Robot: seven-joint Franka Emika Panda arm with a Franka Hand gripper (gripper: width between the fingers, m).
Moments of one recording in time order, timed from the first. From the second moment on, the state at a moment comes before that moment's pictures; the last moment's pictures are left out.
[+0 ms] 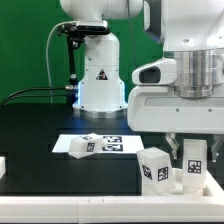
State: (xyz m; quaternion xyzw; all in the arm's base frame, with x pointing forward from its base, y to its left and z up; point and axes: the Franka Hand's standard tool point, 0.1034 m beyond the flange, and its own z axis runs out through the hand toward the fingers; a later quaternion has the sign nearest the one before) arm 0.594 0.116 0.073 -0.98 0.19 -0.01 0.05
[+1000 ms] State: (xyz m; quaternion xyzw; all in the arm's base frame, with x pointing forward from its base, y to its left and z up) arm 0.594 0.121 0.072 -0.72 0.69 0.05 0.09
